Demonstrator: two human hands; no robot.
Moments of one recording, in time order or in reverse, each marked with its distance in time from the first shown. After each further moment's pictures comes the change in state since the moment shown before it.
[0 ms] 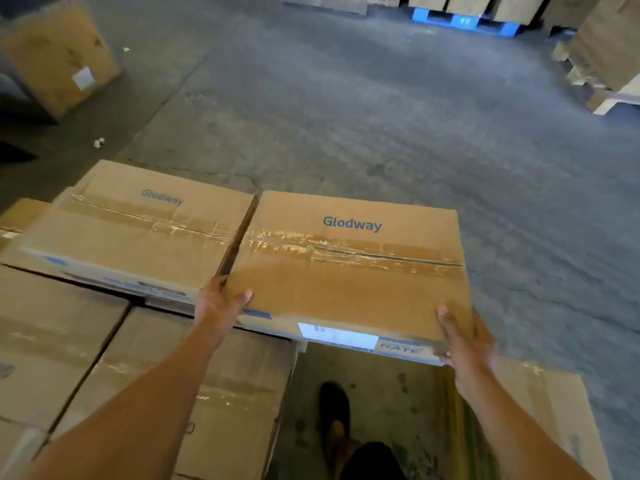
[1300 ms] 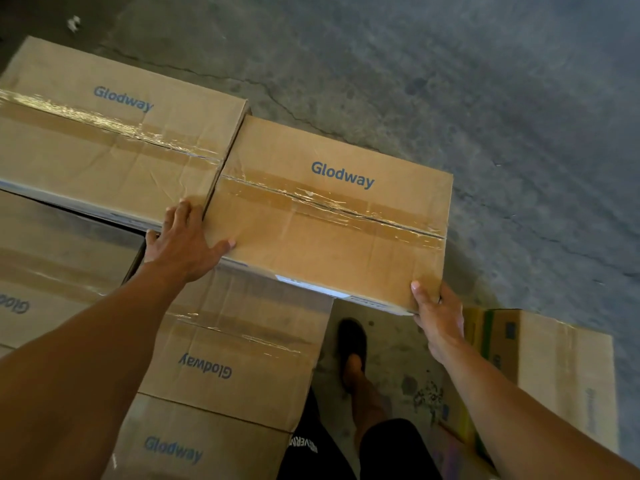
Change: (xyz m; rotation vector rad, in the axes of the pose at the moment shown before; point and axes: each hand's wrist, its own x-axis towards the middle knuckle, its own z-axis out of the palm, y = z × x) left_hand 0.111 -0.063 -0.087 0.943 -0.127 0.213; right_hand -0.018 0.062 0.143 -0.332 -0.151 0.196
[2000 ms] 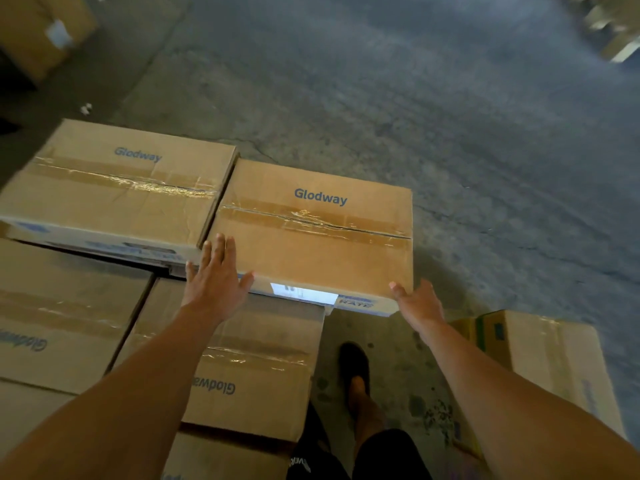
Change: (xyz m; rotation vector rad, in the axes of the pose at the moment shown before) left_hand -0.079 0.058 -0.009 0.029 0.070 0.168; right_hand -0.049 -0.040 -0.032 -0.328 -0.049 -0.098
